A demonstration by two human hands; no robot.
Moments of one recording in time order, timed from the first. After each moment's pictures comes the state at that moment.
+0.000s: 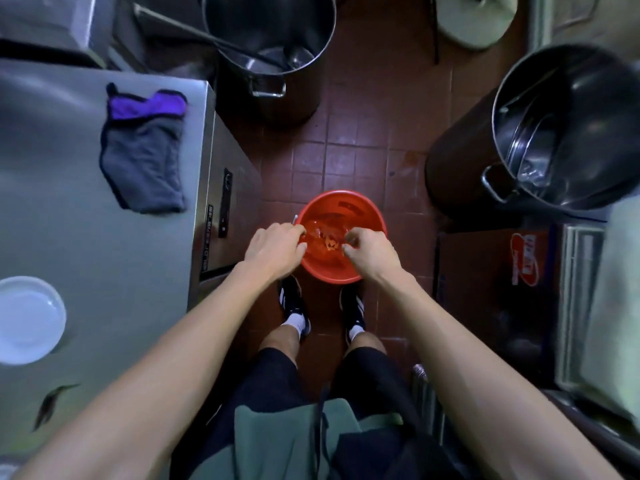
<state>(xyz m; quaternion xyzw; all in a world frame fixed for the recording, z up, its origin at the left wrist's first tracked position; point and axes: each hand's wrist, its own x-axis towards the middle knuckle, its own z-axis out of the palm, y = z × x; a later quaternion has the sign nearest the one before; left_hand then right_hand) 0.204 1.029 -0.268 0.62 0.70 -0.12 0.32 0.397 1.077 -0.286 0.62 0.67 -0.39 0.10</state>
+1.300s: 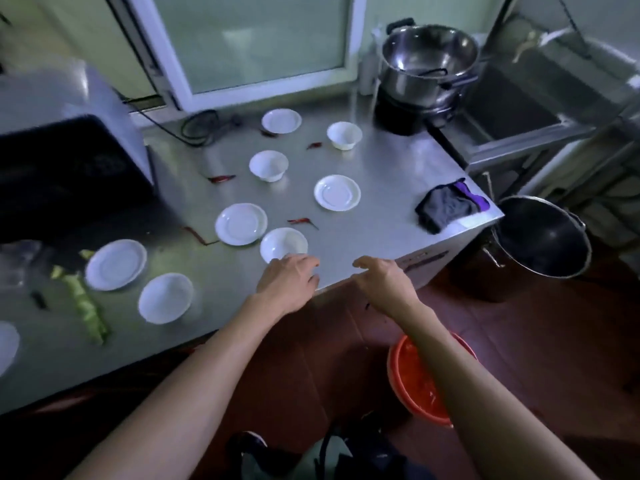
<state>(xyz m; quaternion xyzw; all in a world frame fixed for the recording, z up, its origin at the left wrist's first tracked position) 0.225 0.630 -0.106 0.20 0.97 0.12 0.13 0.266 0.831 -0.107 0.08 0.95 -0.27 0.10</state>
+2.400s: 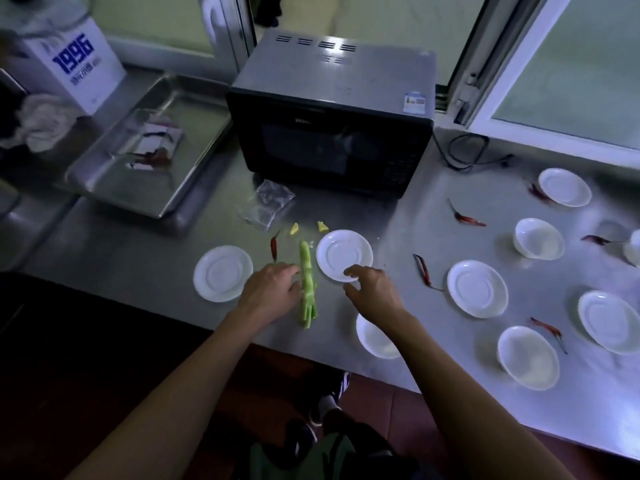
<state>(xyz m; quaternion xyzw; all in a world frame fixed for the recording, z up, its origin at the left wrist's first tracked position) 0.235 0.170 -0.139 -0.16 0.96 0.20 0.06 0.133 0.368 -0.149 -0.23 0.92 -0.23 0.20</state>
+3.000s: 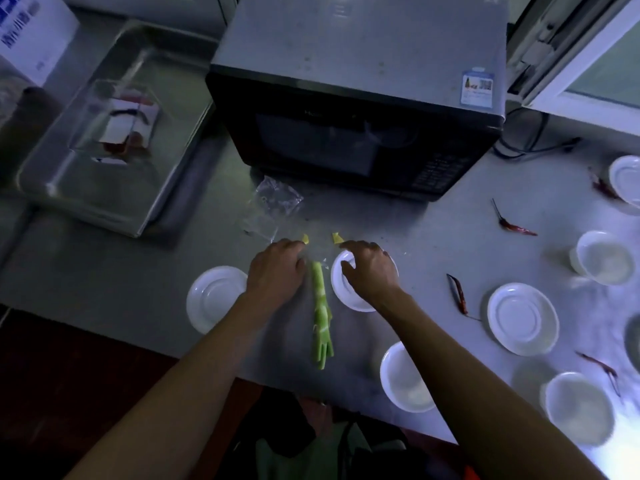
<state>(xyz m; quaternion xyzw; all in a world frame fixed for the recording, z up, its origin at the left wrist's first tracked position) 0.130 0.098 -0.188 -0.19 0.96 0.21 0.07 0.037 0.271 -0.191 -0.24 0.93 -0.20 0.21</state>
